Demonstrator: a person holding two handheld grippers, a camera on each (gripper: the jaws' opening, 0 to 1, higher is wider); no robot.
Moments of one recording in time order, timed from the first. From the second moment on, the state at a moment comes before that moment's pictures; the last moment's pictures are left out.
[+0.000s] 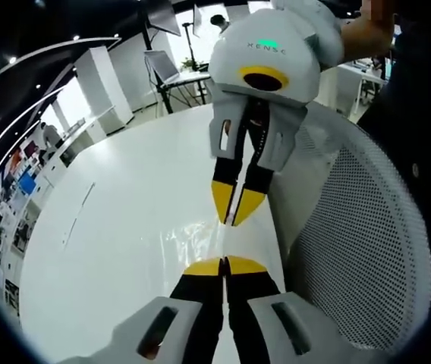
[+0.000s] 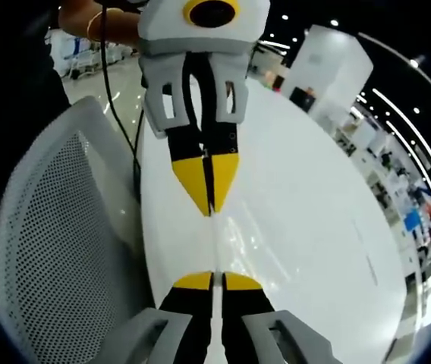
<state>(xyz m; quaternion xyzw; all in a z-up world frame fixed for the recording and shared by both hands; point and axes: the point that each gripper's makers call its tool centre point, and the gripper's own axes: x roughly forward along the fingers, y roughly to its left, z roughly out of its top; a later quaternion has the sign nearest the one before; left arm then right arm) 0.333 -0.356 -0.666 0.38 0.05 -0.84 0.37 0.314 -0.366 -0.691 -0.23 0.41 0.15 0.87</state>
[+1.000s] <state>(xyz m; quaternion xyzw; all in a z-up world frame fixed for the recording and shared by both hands) 0.326 -0.358 -0.672 0.38 0.07 -0.84 0.38 0.318 -0.360 -0.691 -0.23 0.41 0.16 0.87</state>
